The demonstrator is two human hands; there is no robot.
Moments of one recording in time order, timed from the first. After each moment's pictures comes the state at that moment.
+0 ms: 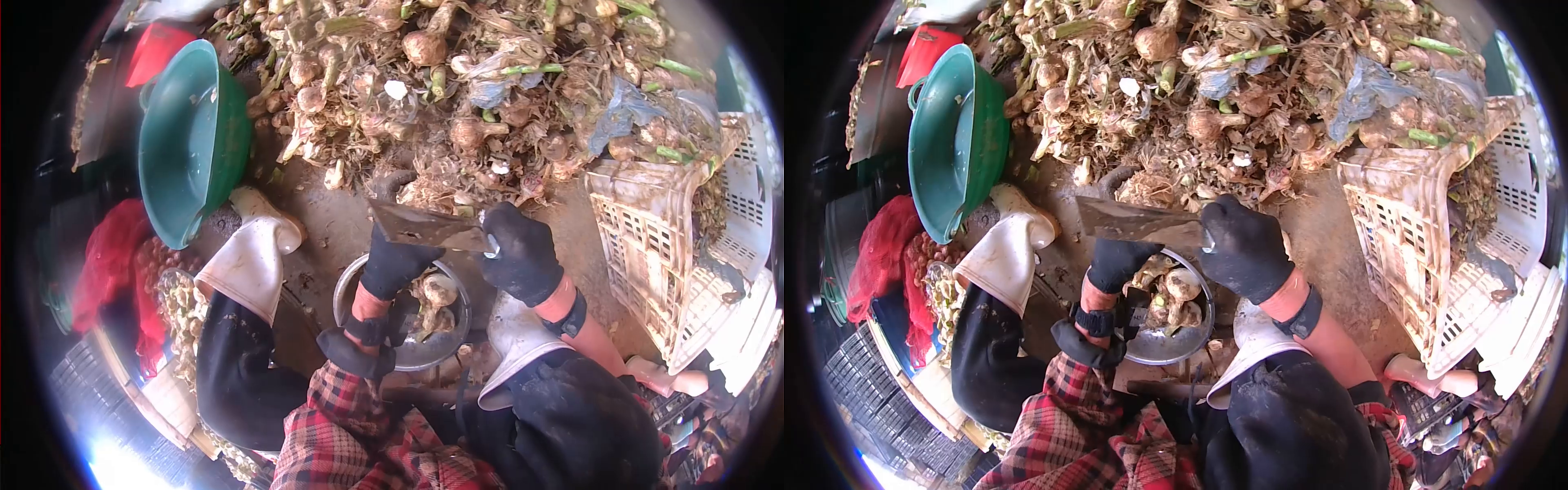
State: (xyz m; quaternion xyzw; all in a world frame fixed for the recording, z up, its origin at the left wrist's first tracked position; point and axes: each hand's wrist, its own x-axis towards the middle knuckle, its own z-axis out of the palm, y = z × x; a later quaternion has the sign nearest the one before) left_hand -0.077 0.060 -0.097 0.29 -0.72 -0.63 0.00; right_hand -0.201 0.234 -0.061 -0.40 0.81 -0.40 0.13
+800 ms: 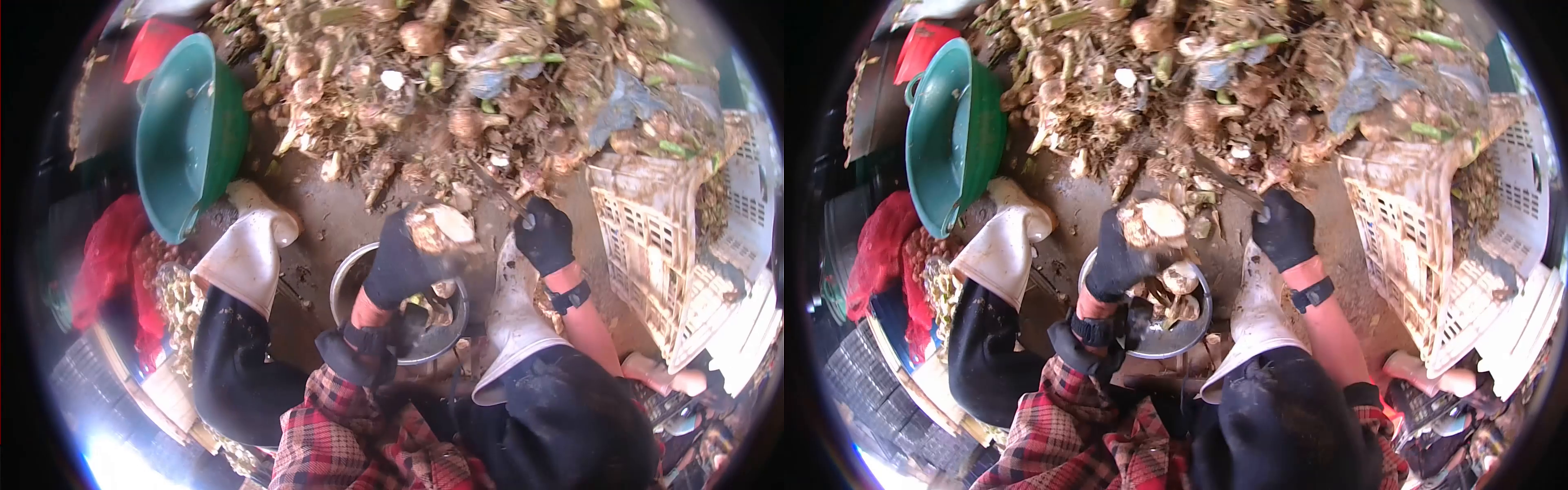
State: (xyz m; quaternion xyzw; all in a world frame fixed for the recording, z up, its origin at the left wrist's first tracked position) left_hand -0.097 0.072 -0.059 0.13 -0.77 -0.63 0.01; right_hand -0.211 0.281 -0.140 -0.27 0.92 -0.27 0.11
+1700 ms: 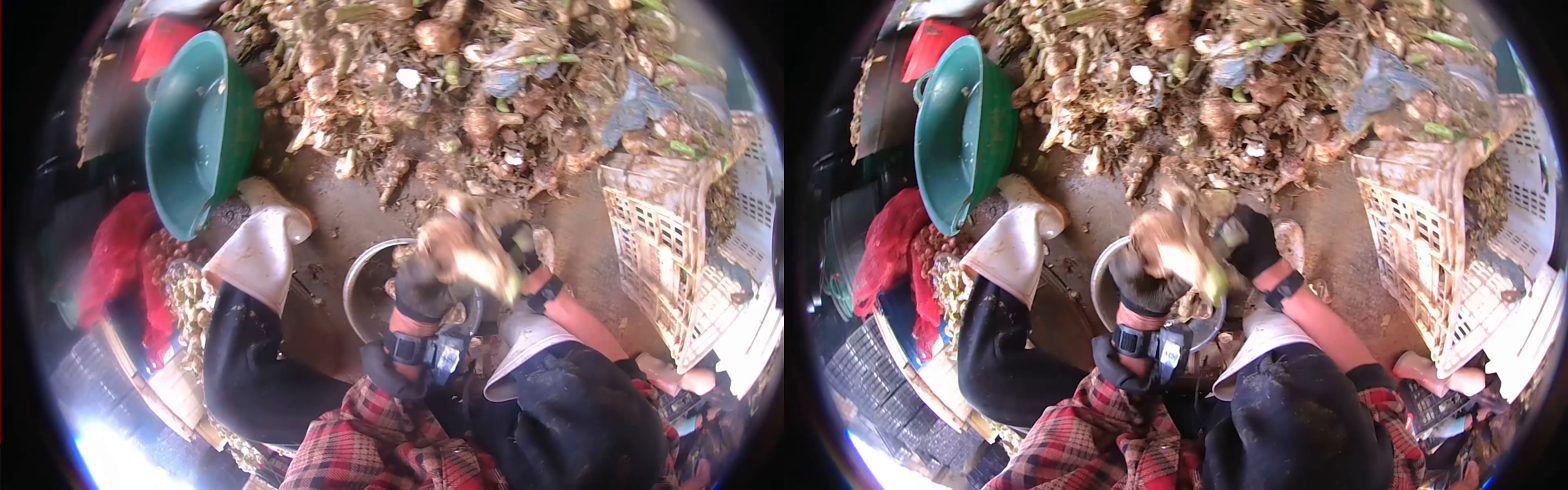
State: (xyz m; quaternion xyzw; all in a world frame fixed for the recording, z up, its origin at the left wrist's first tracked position) left_hand -0.057 0.107 -0.071 0.17 -0.14 -0.97 0.07; right_hand -0.159 0.259 -0.187 -0.30 0.76 -0.52 0.26
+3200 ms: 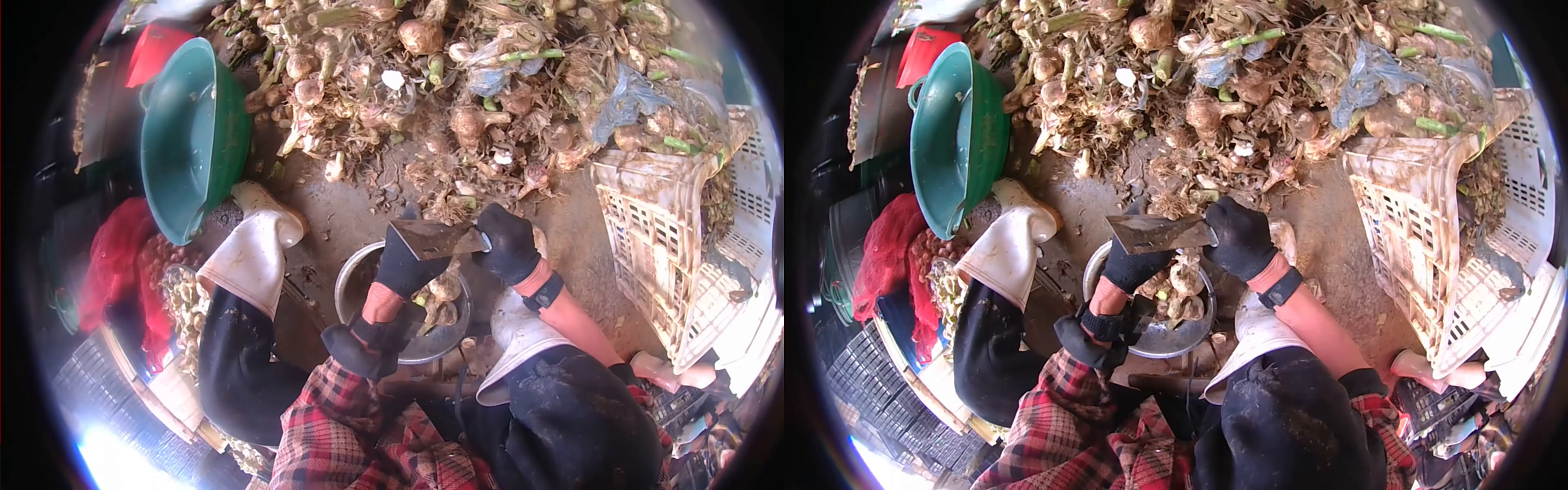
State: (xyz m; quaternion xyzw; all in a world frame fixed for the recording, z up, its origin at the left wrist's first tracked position) left_hand -0.088 0.077 -0.091 0.03 -0.93 -0.35 0.10; right_hand -0.183 0.243 -0.129 -0.42 0.79 -0.41 0.14
